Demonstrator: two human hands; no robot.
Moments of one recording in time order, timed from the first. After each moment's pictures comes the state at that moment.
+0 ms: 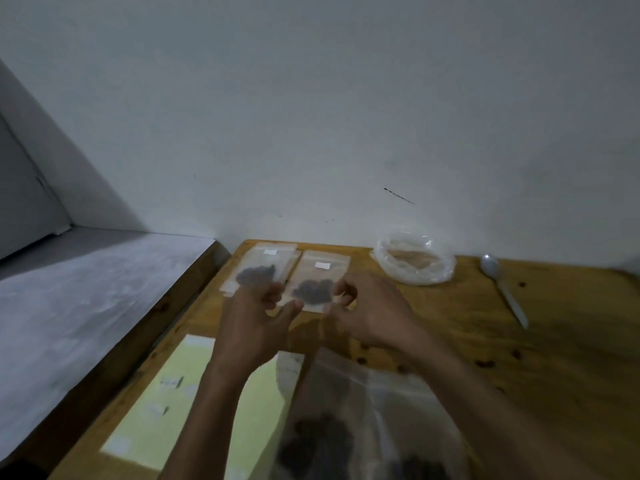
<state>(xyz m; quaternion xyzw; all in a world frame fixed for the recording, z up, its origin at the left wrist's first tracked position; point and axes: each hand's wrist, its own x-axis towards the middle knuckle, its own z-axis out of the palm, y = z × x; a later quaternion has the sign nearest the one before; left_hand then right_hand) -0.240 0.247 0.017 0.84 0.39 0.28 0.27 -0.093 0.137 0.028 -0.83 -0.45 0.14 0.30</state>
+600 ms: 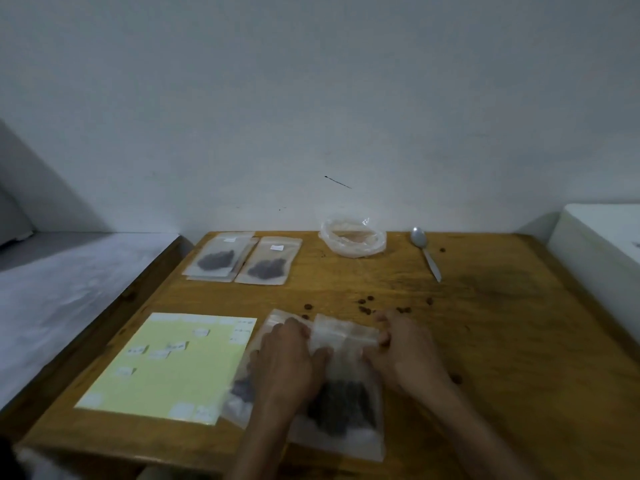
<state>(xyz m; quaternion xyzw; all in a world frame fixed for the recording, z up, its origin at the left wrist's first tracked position) -0.230 0.098 -0.022 0.86 0.40 0.12 0.28 -0.111 -0.024 -0.011 -0.89 -0.27 0.19 0.32</state>
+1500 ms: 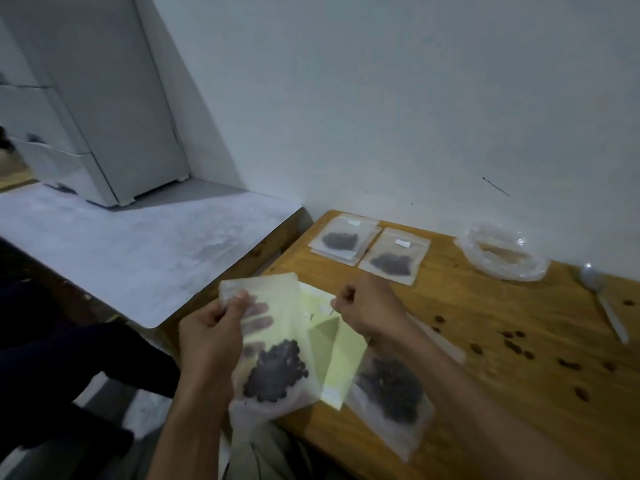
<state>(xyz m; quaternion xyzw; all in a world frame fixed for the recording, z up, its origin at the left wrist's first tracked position) -0.395 0.204 0.014 0.44 0.54 0.47 0.54 -0.194 0.189 -0.011 -0.81 -0.49 0.19 0.27</state>
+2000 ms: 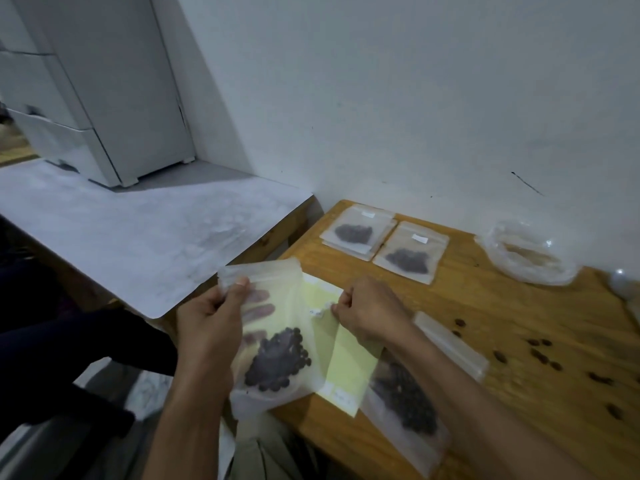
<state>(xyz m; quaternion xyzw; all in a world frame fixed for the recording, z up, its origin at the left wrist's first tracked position) -0.402 0.227 0.011 0.42 0.53 0.48 0.56 -0.210 0.215 -0.027 -0.84 -0.48 0.18 0.17</state>
